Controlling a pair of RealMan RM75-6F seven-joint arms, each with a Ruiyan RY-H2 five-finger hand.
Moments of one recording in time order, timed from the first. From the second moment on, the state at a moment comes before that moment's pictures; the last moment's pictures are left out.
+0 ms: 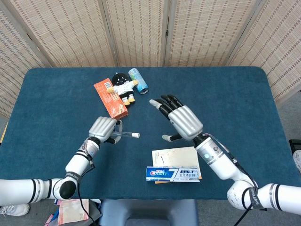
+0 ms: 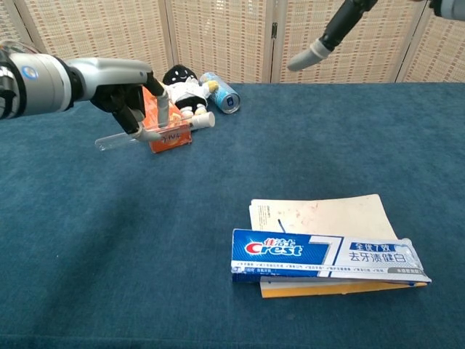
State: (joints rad) left arm -1.06 -1.35 -0.12 -1.74 0.59 1.00 0.49; right arm 0.82 -1.18 0.25 -1.89 -1.20 1.04 -0.17
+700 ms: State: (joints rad) left arm -1.15 -1.63 -0.12 -1.47 0.39 1.07 0.83; right arm 0.74 -1.13 0.24 -1.81 -1.27 1.06 -0.03
